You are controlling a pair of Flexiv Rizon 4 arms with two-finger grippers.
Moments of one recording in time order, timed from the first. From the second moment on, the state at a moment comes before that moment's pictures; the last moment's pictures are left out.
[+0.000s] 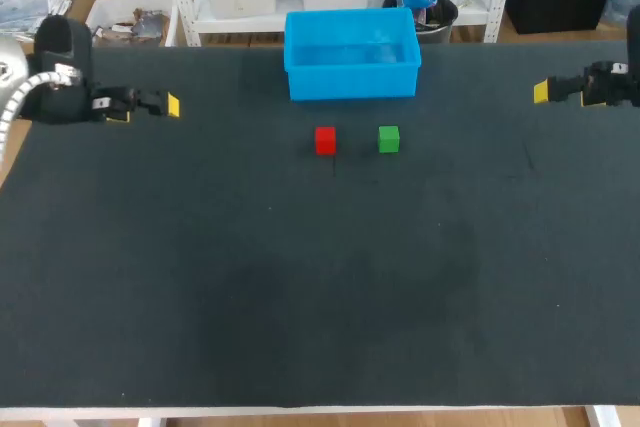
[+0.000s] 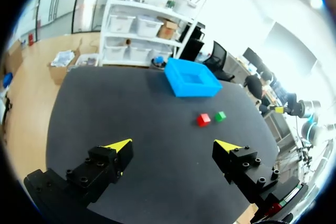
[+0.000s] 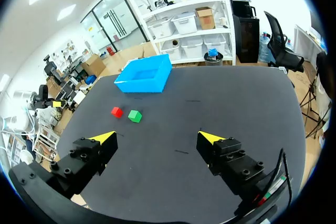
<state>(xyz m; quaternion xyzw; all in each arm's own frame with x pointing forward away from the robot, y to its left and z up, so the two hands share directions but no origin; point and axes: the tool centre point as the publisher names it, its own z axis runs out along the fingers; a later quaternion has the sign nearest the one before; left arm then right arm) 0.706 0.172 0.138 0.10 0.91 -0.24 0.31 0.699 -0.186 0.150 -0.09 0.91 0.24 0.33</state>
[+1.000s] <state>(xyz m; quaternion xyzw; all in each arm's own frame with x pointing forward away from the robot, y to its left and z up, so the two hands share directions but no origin) 0.756 0.098 0.120 0.08 0.97 -0.10 0.22 0.699 -0.186 0.150 -0.09 0.91 0.24 0.33</state>
